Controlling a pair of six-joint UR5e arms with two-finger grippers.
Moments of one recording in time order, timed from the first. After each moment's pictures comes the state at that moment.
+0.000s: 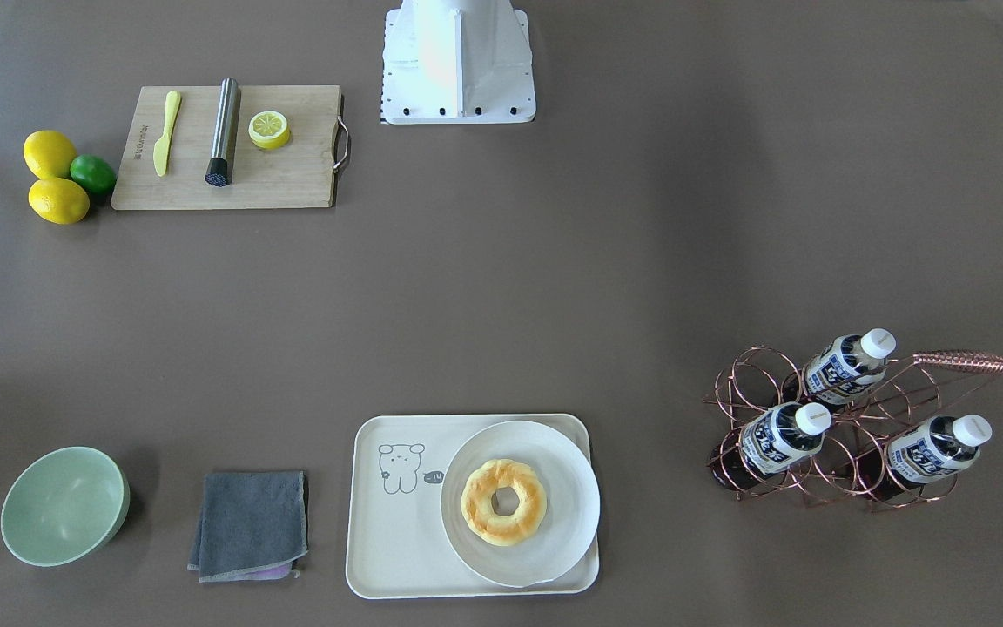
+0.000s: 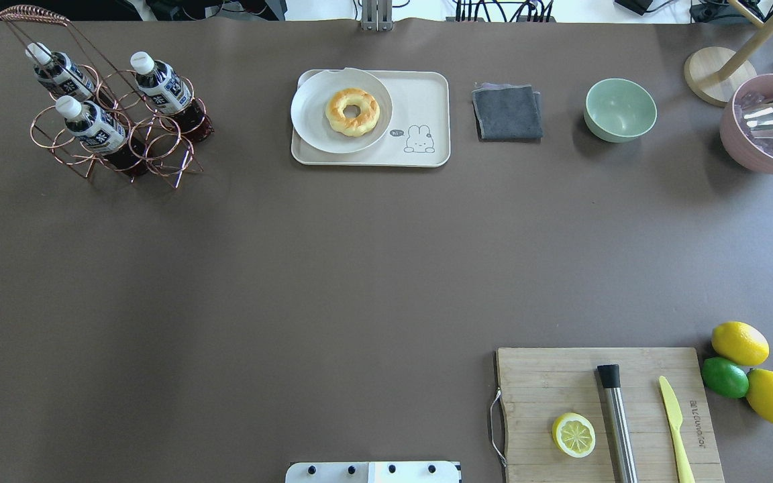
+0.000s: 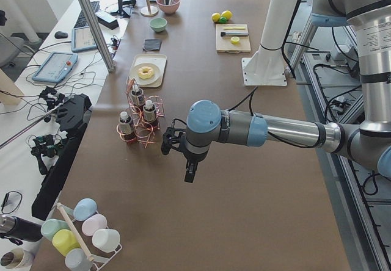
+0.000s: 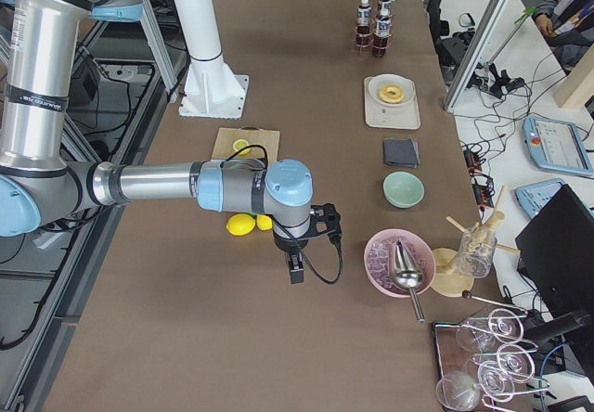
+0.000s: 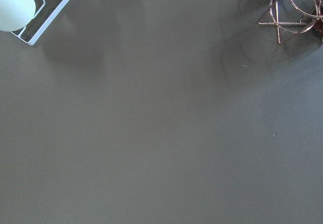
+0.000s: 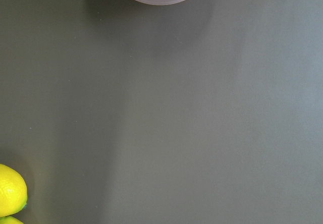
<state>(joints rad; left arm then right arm) -1.65 -1.33 -1.95 -1.56 -2.40 0.10 1.61 -1.82 1.91 -1.68 2.29 -0.26</state>
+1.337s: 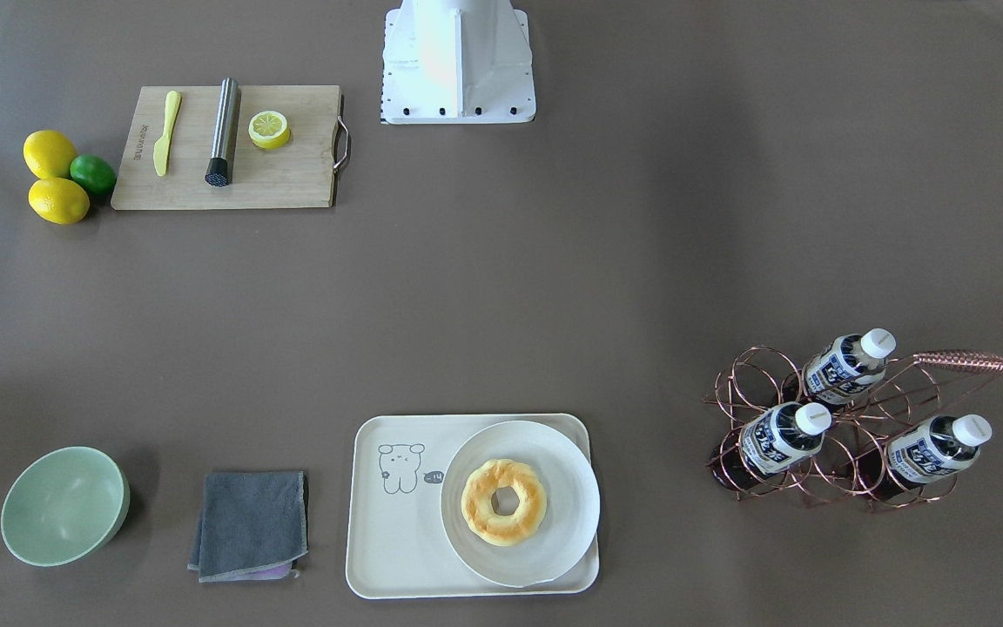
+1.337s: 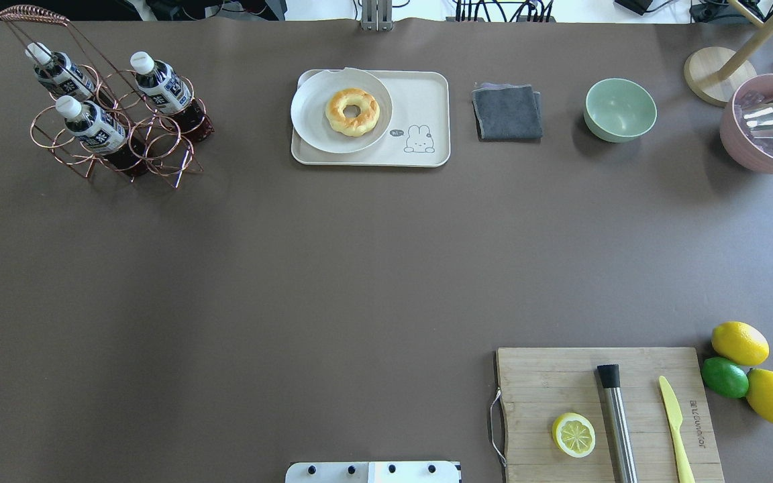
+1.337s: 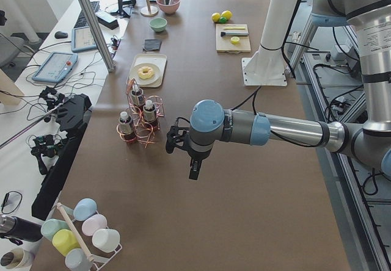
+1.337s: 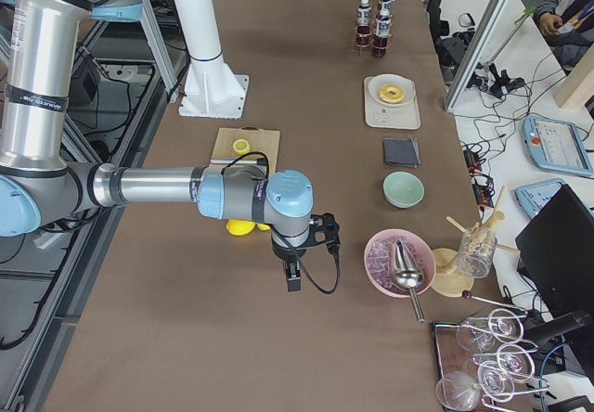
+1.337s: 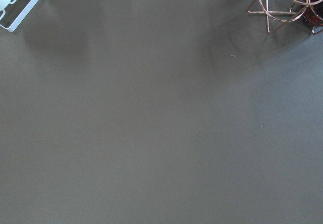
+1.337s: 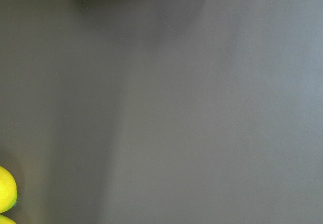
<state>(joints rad) -1.64 -1.30 -1.98 -1.56 -2.42 0.08 1.61 -1.81 1.87 -1.67 2.29 -0.26</state>
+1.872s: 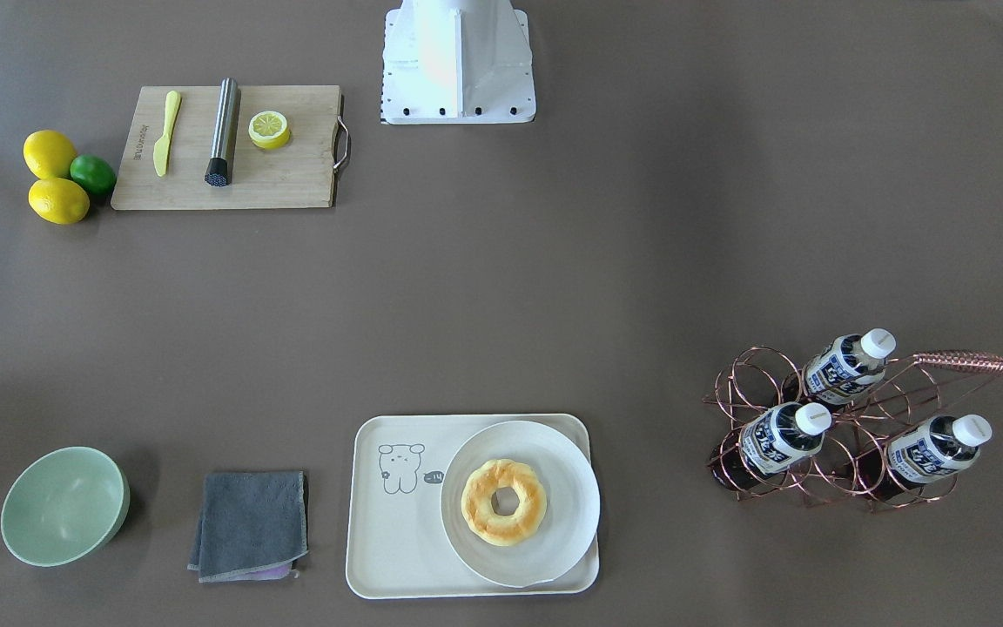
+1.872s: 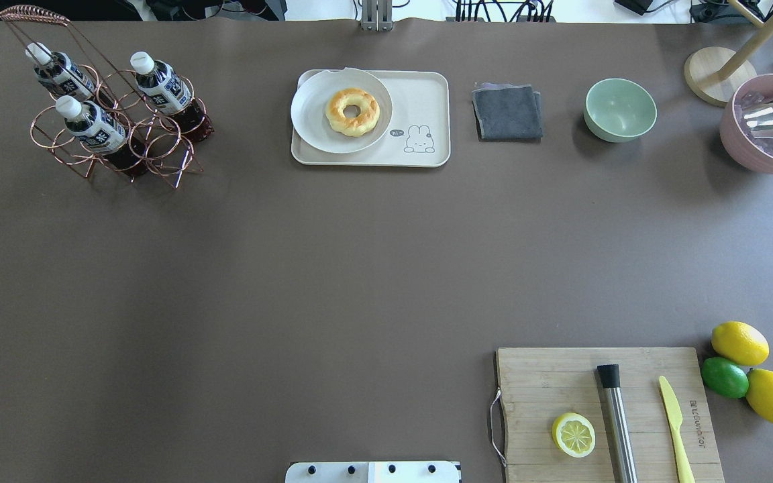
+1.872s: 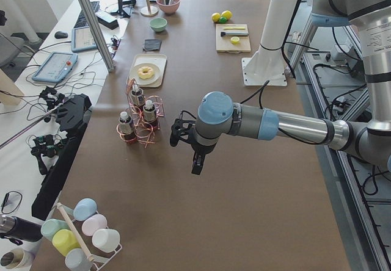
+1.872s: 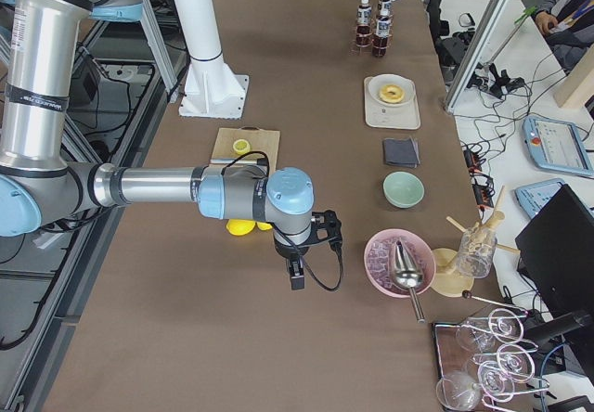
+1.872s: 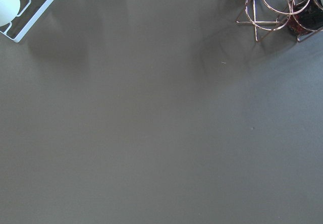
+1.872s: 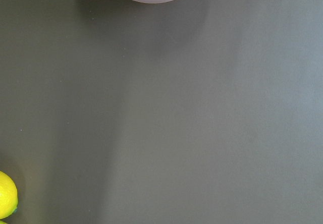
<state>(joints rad) -1.66 -1.27 -2.04 -1.57 -2.42 0.08 1.61 -1.81 1.87 -1.64 2.29 -0.26</state>
